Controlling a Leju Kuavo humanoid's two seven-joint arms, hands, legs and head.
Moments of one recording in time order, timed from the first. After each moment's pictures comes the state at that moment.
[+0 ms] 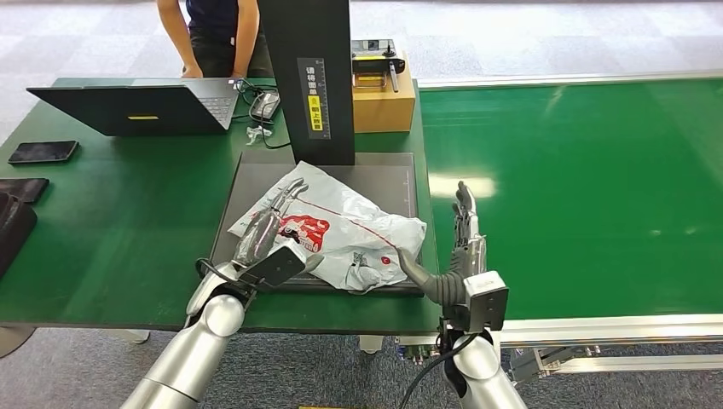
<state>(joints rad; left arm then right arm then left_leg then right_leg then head) -0.38 -0.09 -0.30 -0.93 -0.80 0.19 -0.40 -0.18 0.07 0.34 -1.46 0.05 -0.37 -0.64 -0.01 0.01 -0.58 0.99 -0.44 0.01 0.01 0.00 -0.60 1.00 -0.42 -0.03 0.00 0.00</state>
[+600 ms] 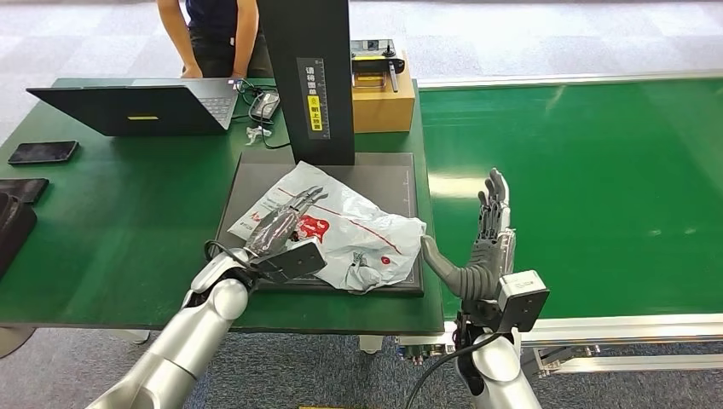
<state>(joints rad) -0.51 -0.07 -0.37 -0.79 -0.91 0.07 -0.35 -0.15 0.07 0.27 -1.59 0.05 -0.33 -0.61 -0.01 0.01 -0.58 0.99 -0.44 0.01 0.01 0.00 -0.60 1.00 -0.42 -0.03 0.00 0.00</state>
